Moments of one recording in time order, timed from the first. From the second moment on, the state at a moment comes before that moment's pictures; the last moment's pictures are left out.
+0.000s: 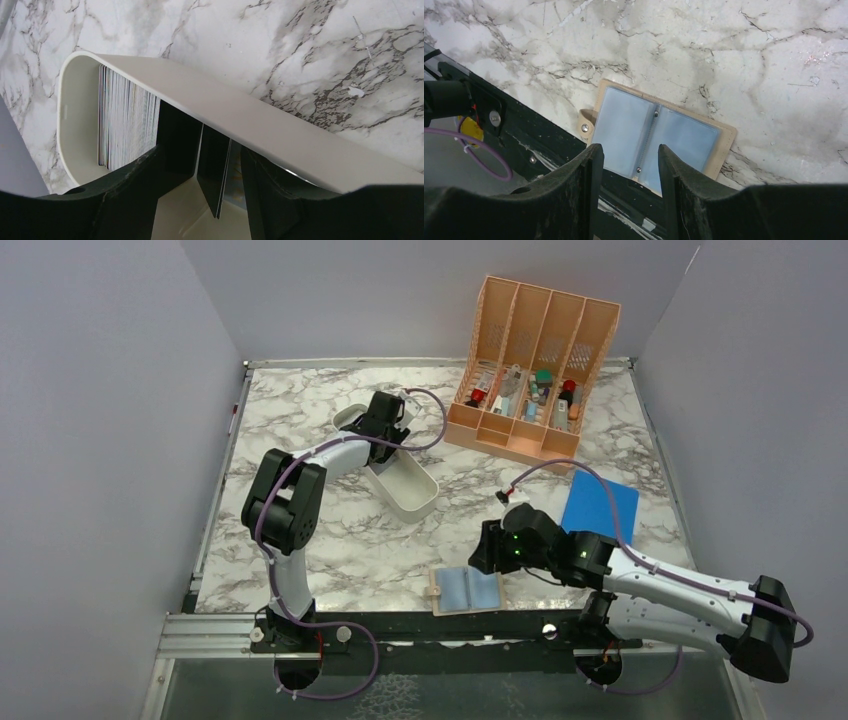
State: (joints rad) left arm -0.42 1.91 1.26 -0.17 -0.29 0.41; right arm 1.03 0.91 0.60 -0.44 0.11 0.76
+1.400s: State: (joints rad) left arm -0.42 1.87 1.23 -0.10 -0.39 0.52; right arm 1.03 0.98 0.60 -0.40 0.11 0.73
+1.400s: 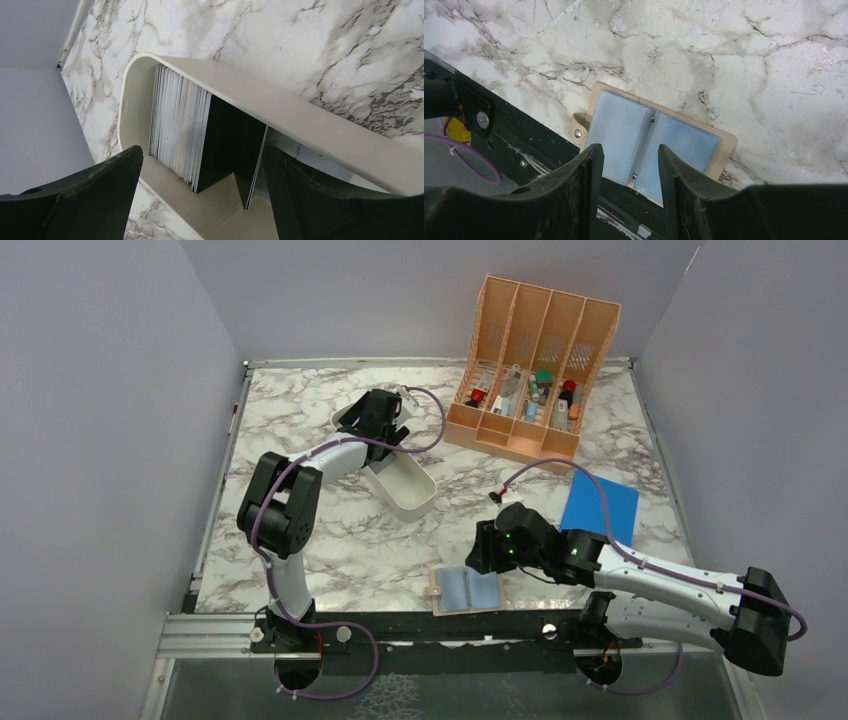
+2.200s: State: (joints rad) left arm -0.41 1.93 1.24 0.00 -0.49 0.60; right arm 1.03 0.98 0.60 -0.40 0.11 0.73
